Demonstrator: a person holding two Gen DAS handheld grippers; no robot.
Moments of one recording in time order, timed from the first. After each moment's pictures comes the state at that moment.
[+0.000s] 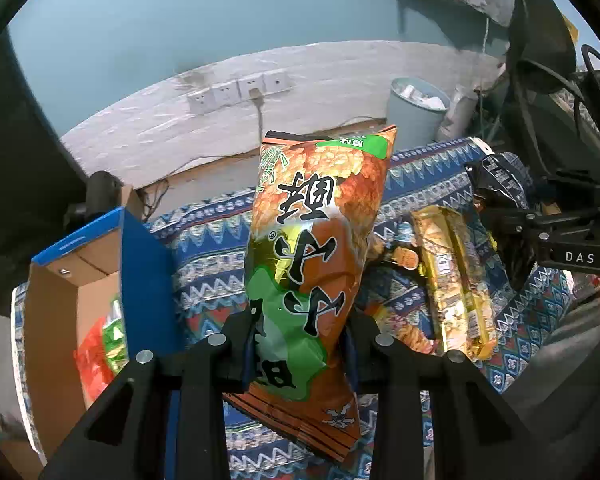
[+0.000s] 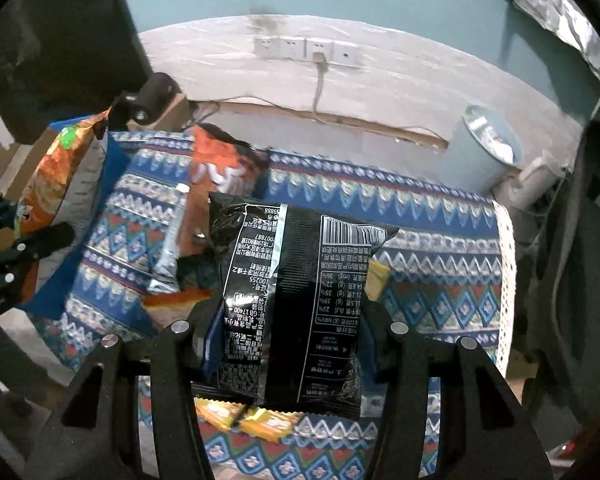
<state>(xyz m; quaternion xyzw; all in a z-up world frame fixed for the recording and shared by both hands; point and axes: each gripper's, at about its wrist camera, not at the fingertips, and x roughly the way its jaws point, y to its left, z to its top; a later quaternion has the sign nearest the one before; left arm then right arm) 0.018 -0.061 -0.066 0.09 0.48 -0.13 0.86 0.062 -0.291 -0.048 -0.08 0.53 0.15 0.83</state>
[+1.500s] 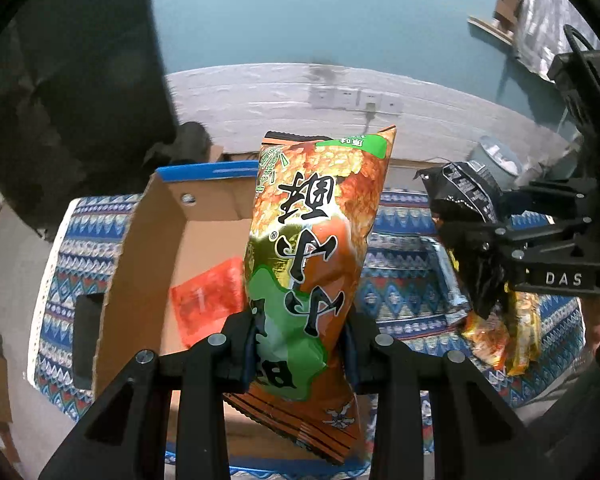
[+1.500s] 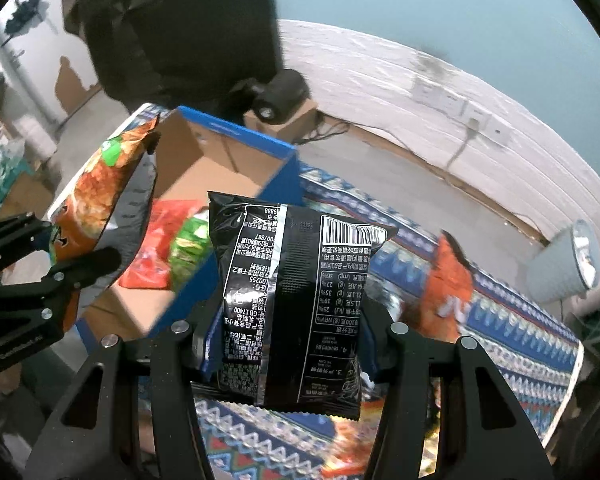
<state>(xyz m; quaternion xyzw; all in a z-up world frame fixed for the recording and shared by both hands) -0.008 0.133 -0.057 -0.02 0.47 -0.01 0.88 0.077 -0.053 -0.032 -0.14 0.51 0.31 0.79</state>
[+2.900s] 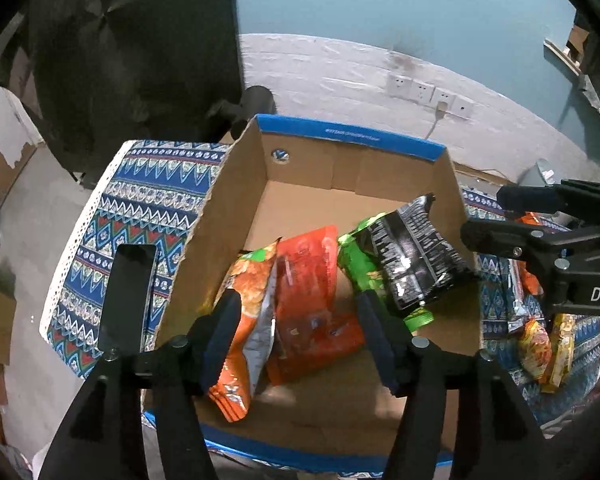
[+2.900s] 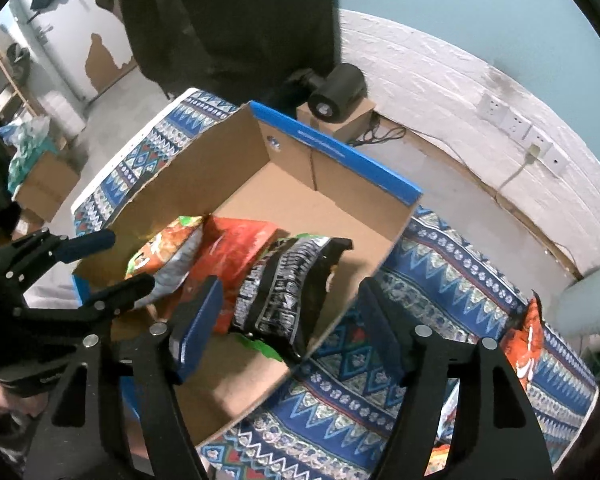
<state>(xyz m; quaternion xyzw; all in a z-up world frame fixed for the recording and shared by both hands) -0.014 0.205 -0.083 -0.07 0.50 0.08 0.86 0.076 0.047 -0.047 -0.15 0.52 0.36 0.76</state>
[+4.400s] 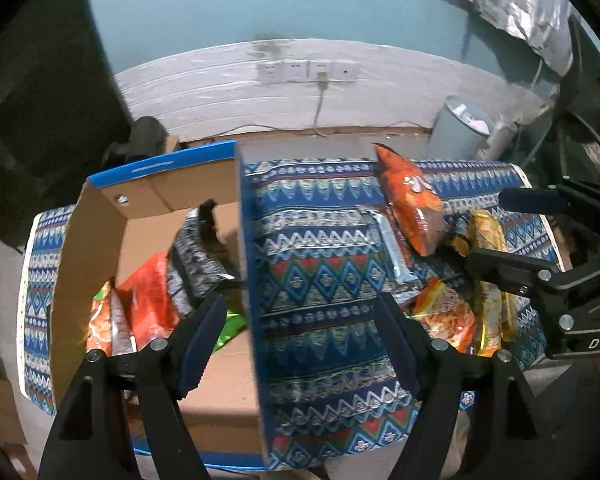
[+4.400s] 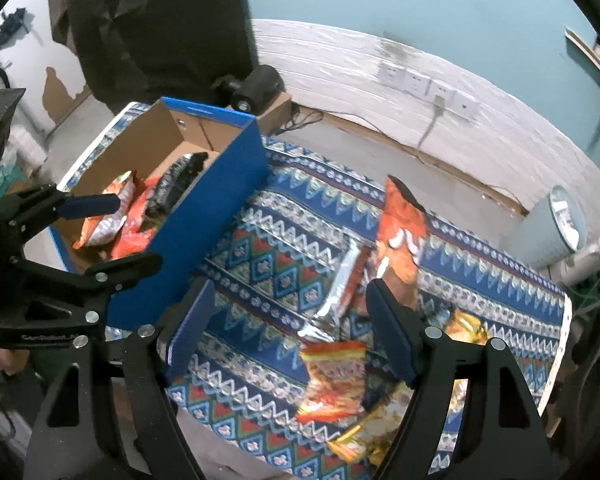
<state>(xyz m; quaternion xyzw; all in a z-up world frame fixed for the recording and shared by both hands) 0.003 0.044 -0.056 0.01 0.51 -0.07 0.86 0.041 -0.131 -0.019 -0.12 0.51 0.27 0.81</state>
